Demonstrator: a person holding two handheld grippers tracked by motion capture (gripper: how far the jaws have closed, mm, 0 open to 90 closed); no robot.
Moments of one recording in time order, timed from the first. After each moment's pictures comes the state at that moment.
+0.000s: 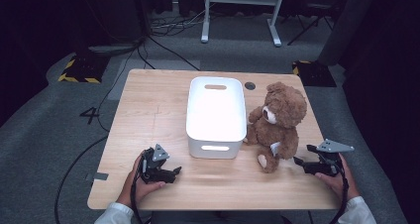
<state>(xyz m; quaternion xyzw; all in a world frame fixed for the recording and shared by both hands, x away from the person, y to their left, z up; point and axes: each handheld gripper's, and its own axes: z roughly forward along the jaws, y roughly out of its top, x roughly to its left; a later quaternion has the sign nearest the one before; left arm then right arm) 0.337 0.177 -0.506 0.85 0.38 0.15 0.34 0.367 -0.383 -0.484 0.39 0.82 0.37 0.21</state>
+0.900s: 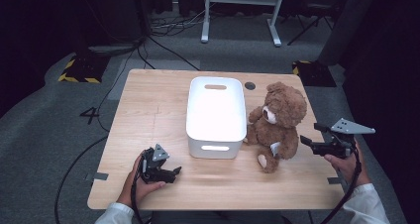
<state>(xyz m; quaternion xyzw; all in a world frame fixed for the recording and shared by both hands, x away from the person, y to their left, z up) 0.337 0.177 -0.506 0.85 0.38 0.15 0.34 0.382 -0.380 -0.403 0.36 0.79 0.44 0.24</state>
